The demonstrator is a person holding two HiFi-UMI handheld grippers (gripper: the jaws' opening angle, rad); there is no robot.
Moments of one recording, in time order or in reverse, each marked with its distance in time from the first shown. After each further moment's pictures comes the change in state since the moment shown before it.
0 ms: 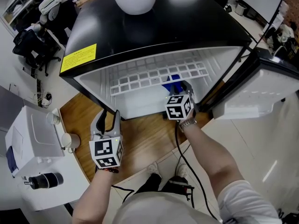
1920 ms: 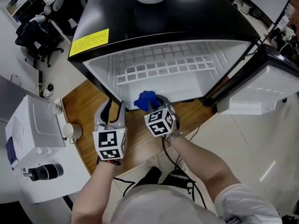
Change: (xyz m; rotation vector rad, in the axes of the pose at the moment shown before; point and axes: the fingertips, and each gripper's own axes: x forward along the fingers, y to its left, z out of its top) left arm -0.006 -0.001 0.000 0.020 -0.007 -0.017; right arm -0.057 0.171 -0.021 -0.051 0.048 0.379
